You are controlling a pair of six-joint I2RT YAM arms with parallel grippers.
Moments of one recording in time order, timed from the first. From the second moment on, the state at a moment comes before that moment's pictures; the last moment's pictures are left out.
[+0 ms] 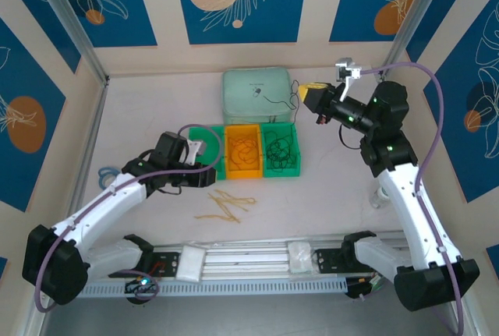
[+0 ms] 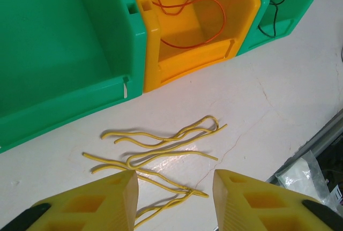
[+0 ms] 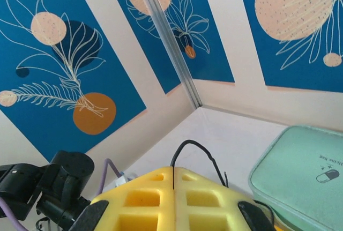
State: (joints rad) left arm -0.50 1.11 0.78 -0.60 0.38 -0.41; right arm 0.18 1.04 1.14 -0.09 -0.75 0.41
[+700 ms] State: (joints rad) left arm -0.50 1.21 0.82 -0.56 0.40 -0.39; right arm 0.19 1.20 1.03 -0.18 -0.74 0.37
